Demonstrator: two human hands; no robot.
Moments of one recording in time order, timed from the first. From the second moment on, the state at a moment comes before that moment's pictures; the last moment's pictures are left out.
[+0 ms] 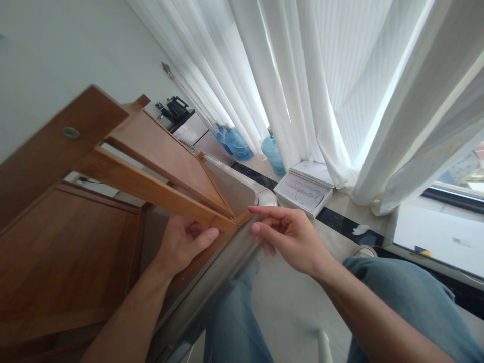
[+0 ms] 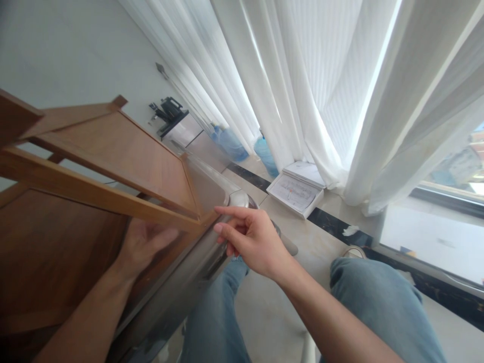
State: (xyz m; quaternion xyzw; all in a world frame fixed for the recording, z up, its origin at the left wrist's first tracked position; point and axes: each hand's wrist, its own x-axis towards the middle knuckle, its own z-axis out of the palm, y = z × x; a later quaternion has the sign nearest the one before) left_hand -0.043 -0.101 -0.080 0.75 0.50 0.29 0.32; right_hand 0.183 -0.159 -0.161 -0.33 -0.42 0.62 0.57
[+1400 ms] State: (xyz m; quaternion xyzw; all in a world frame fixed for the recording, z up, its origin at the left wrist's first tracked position) left_hand -0.022 -0.137 -0.091 0.84 0.52 0.17 0.00; right_hand 0.203 -0.187 -0.155 -0.40 -0.49 0.48 0.60
